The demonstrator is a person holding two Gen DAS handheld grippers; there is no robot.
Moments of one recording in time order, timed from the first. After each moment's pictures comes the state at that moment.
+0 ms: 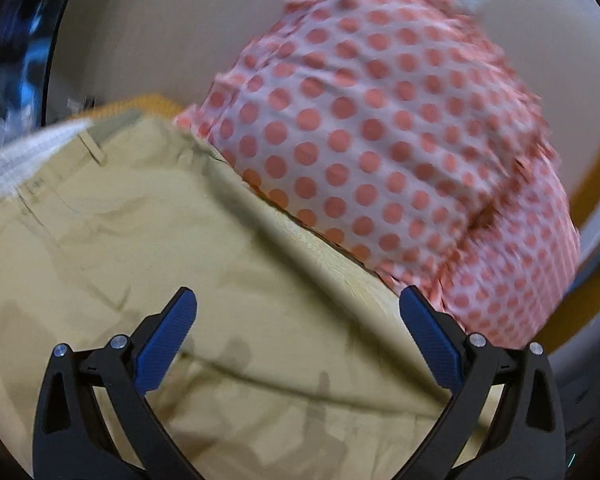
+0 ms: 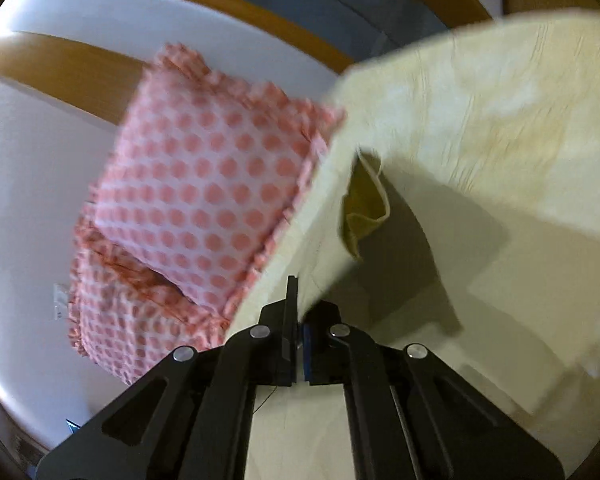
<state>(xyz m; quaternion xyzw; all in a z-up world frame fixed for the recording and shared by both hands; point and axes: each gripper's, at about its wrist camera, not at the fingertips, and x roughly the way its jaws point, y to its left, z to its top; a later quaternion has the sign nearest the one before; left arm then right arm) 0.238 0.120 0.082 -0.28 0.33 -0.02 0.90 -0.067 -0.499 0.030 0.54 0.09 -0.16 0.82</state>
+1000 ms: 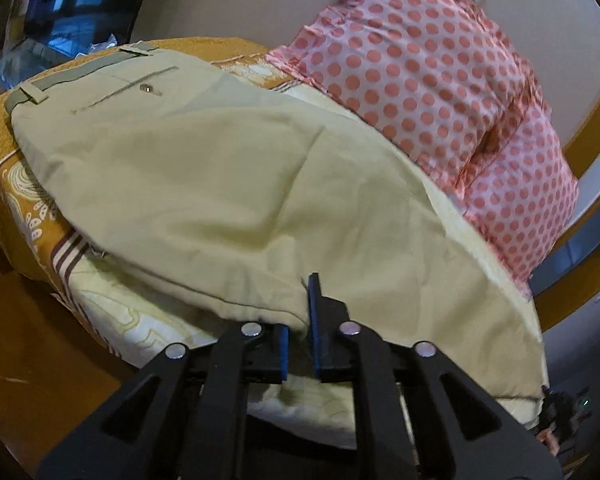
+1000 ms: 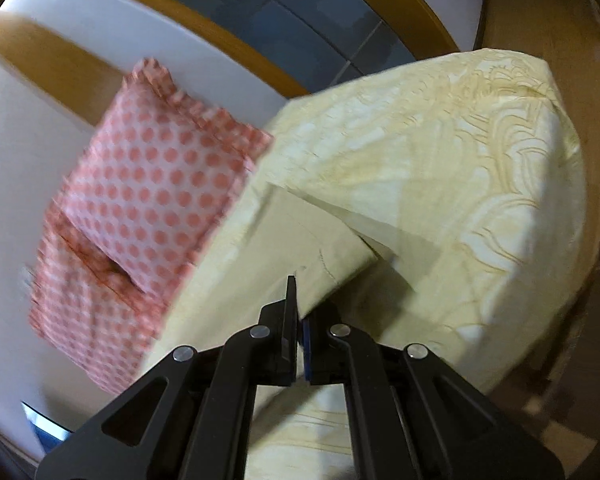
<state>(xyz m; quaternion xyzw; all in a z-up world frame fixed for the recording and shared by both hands) 0.011 0.148 0.012 -0.26 0.37 0.00 0.89 -0.144 -0.500 -0.002 0.49 0.16 -0.25 0.82</state>
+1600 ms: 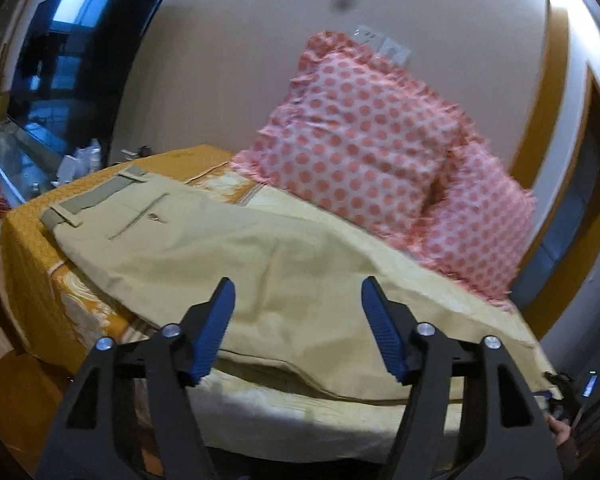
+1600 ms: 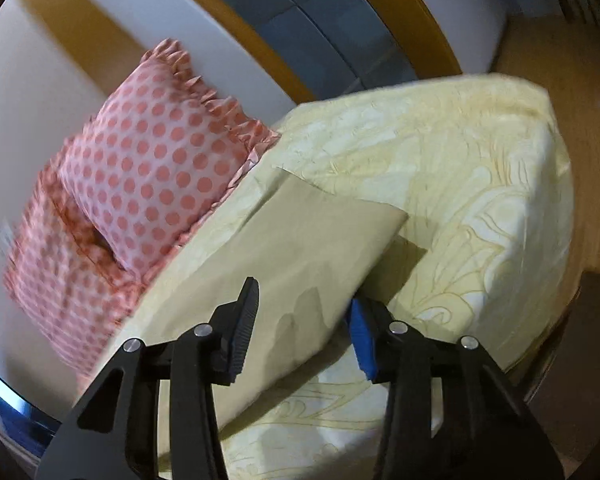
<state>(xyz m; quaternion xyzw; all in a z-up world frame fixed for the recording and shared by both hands) -0.043 0.156 0.072 -0.20 0.22 -0.01 0.95 -0.138 -0.466 0.000 0.40 0.14 -0.27 0.86</state>
